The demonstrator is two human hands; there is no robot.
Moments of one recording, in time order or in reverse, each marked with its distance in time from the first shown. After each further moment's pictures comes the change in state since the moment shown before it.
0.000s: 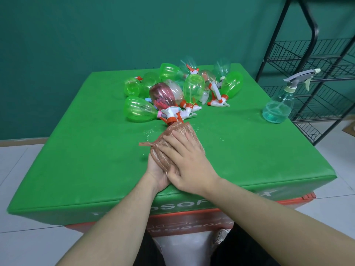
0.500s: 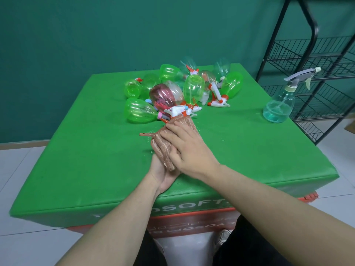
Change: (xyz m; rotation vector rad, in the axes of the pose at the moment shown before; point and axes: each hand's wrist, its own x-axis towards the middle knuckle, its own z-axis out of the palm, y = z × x) left_hand -0.005 0.001 0.002 0.126 -0.095 -0.012; right_hand 0.029 0.009 -0.014 0.087 -0.012 0.118
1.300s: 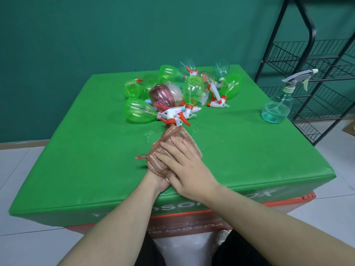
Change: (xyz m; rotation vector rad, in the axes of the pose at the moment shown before) left_hand 0.002 -0.004 -0.008 -0.072 0.095 -0.020; right_hand -0.042 -0.010 0.018 -0.061 -0.013 -0.164
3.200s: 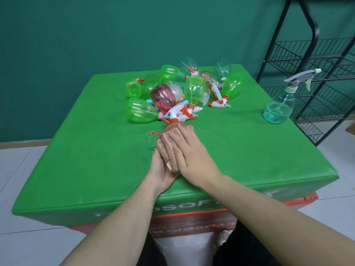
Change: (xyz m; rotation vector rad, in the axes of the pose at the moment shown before) left_hand 0.006 0.001 0.003 0.062 -0.091 0.007; right_hand 0.019 0.020 0.003 0.204 0.023 0.310
